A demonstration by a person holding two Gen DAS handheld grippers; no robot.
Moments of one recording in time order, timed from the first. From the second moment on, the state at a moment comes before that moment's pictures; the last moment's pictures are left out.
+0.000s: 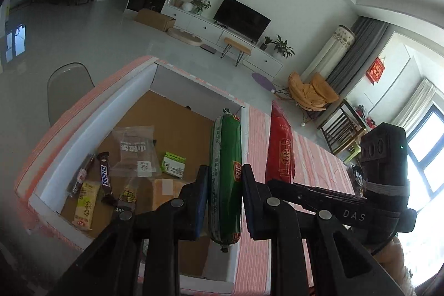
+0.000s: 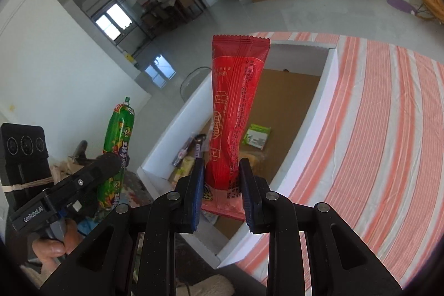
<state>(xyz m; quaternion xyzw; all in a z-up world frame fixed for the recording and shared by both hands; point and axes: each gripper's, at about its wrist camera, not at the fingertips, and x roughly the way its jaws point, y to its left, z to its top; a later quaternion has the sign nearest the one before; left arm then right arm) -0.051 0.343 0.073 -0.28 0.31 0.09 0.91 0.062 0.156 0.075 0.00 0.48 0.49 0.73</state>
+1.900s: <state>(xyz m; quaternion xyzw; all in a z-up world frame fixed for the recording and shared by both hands) -0.068 0.318 0.026 -0.06 0.36 0.34 0.87 0.005 0.163 0.059 -0.16 0.39 0.41 0.81</state>
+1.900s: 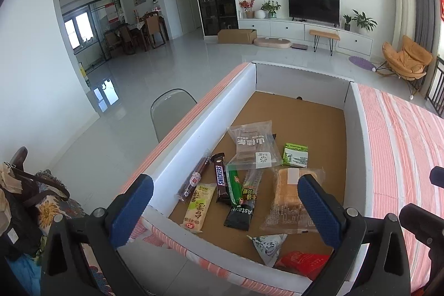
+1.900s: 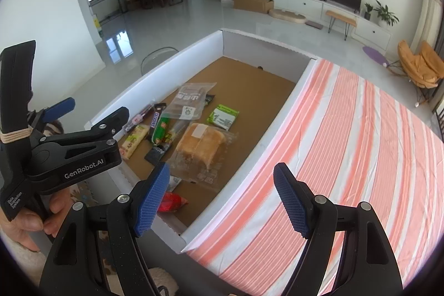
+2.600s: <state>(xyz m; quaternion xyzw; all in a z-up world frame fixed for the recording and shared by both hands) -0.072 0.323 0.016 -0.08 0.40 0.31 0.86 0.004 0.178 0.059 -0.16 0.39 0.39 0.82</state>
